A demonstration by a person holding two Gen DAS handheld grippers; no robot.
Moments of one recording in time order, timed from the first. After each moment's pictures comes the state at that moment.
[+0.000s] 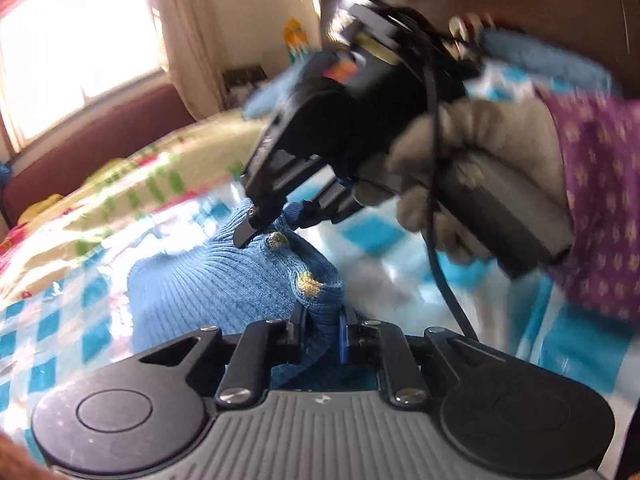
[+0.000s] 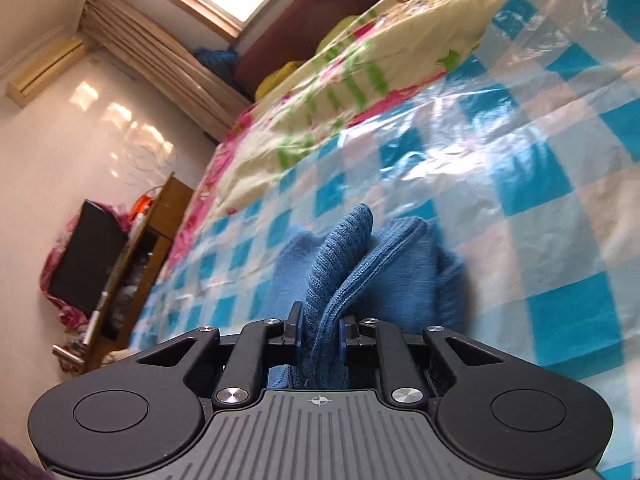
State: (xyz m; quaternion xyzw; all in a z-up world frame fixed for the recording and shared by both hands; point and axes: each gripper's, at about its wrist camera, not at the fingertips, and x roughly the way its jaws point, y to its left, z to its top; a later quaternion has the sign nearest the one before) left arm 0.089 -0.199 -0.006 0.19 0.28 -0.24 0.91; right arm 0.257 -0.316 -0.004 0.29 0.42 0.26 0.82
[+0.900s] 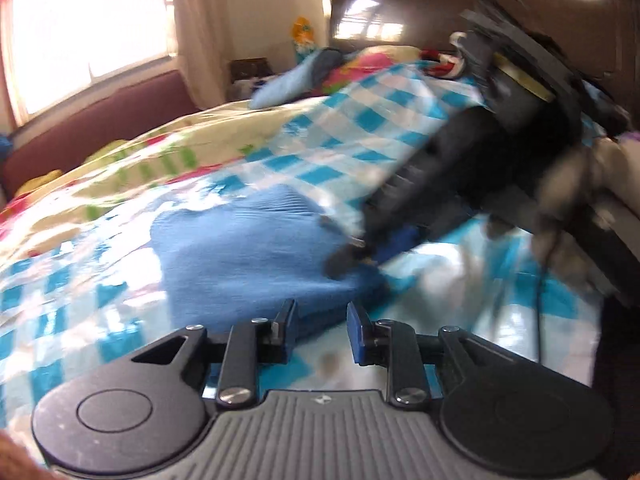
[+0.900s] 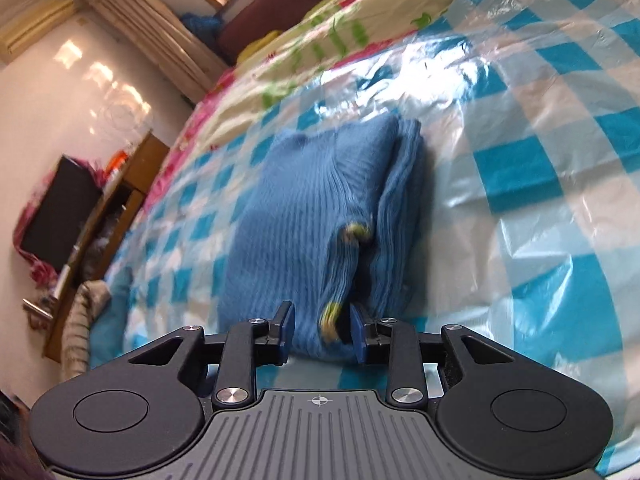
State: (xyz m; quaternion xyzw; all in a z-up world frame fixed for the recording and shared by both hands) left arm 0.055 -0.130 0.007 0.14 0.28 -0.24 0.92; right arm 0.161 -0.303 -0.012 0.23 0.45 0.24 0.83
